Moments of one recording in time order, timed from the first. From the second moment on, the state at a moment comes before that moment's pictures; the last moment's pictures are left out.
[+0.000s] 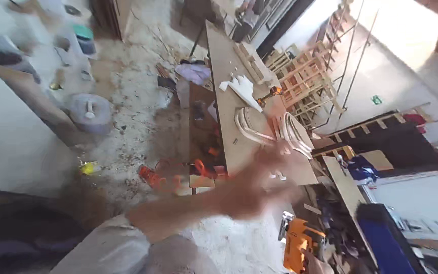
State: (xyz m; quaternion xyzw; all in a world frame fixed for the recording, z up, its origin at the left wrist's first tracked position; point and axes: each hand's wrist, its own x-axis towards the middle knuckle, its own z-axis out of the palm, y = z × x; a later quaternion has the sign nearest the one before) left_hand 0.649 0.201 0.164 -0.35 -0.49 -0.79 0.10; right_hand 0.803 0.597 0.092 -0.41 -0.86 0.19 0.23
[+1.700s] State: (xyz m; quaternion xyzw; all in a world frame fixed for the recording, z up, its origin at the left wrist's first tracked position) left_hand 0.176 1.292 -0.123 -0.21 -0.91 -0.33 -0.12; right_hand 0.658 1.549 -0.053 -0.50 -0.71 0.50 0.09
